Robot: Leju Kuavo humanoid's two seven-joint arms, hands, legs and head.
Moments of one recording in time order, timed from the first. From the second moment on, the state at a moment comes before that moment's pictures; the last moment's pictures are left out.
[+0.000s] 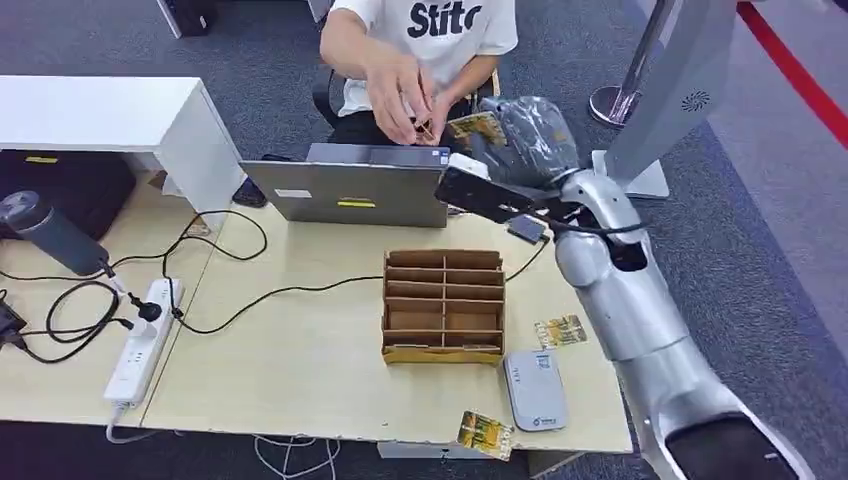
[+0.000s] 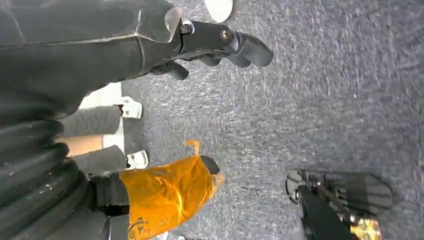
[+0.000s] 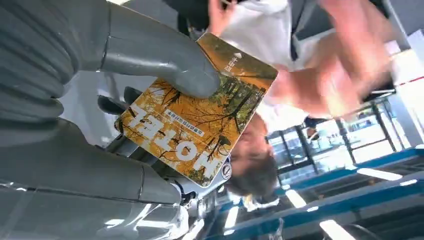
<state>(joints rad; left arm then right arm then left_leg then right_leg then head) -0.15 -0.10 1.17 -0.24 -1.34 0.01 0.05 -0.84 0.03 0.43 -1.12 0.86 0.01 -0.14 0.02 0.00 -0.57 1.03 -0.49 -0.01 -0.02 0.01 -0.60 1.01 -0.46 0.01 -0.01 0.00</state>
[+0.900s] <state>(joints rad) -0.15 -0.10 1.14 -0.24 -1.37 0.01 0.06 -0.89 0.12 0.45 -0.91 0.86 0.01 -0.21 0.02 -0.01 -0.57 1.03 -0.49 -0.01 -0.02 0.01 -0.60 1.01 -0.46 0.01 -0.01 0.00</state>
